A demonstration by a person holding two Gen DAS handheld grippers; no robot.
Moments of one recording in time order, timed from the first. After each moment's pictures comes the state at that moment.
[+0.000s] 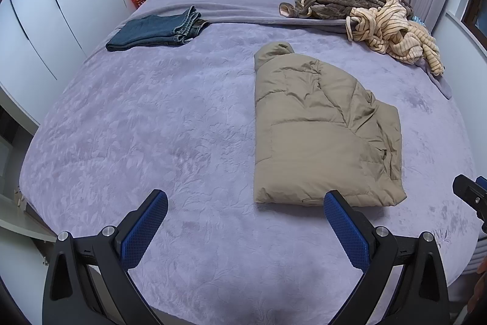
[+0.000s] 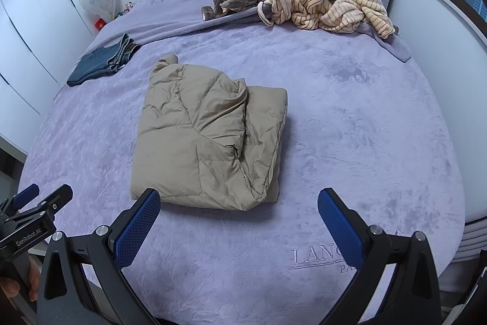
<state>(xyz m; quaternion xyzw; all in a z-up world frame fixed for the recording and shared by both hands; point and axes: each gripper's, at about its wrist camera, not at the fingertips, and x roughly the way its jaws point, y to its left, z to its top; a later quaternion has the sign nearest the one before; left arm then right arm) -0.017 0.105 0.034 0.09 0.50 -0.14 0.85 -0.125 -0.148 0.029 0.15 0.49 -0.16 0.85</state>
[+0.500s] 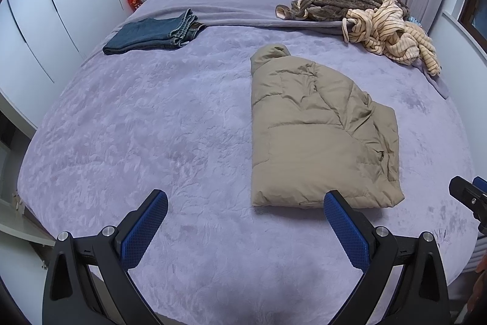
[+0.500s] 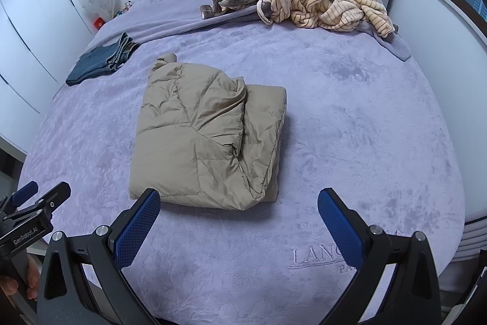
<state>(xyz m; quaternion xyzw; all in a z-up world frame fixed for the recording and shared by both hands) -0.016 0.099 0.038 0.10 0.50 -0.15 0.85 -0.124 -0.149 0.027 0.15 0.49 -0.16 0.84</state>
